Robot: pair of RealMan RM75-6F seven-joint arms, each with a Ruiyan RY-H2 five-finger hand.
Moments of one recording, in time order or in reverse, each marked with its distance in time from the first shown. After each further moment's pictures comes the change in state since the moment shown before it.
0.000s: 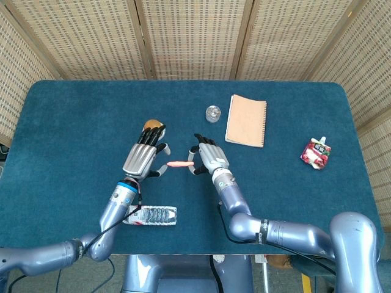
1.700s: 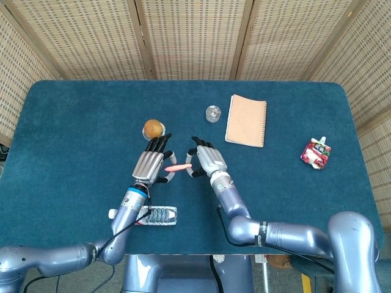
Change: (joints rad) left arm -0.031 -0.092 0.029 0.045 -0.112 0.014 -0.010; right arm 0.009 -0.002 -0.021 -0.014 -0.011 0.006 0.046
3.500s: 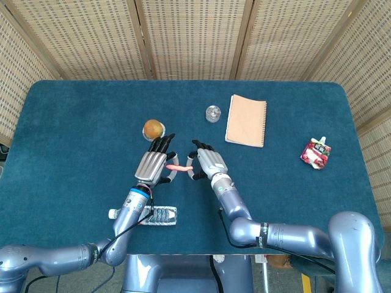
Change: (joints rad) left arm -0.012 -0.007 0.000 -0.011 0.006 0.019 0.015; right arm -0.002 0.006 -0.020 -0.013 0.006 -0.005 0.009
